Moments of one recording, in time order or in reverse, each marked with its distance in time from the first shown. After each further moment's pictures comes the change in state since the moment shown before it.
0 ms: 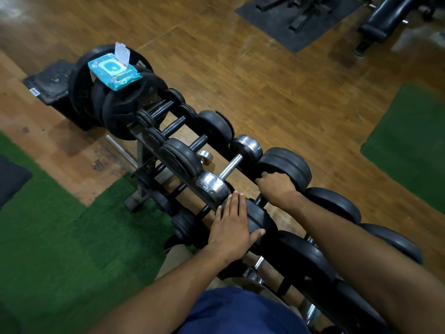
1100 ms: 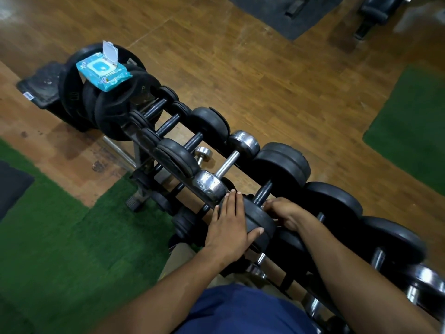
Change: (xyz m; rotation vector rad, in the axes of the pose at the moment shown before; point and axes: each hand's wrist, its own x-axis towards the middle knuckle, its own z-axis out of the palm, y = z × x) left_hand 0.002 -0.001 0.002 0.032 0.012 0.029; right_hand -0.041 -0.007 0.063 1.702 -0.371 0.660
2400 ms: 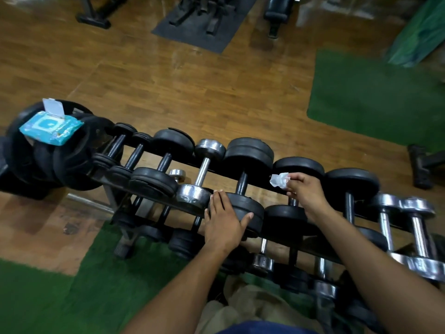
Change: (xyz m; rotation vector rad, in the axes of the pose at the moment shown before) left_hand -0.001 -0.006 -0.006 -0.028 -0.065 0.040; right_hand -0.101 0.048 -0.036 0.519 0.599 -0.425
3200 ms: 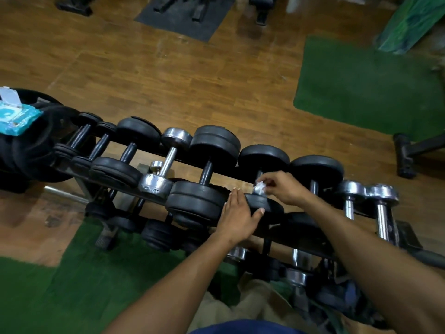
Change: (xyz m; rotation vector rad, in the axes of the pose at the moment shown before) left_hand -0.003 0.129 0.062 -0.162 -0.198 0.121; right_hand 0.040 0.019 -0.088 -0.919 -0.451 -0.321
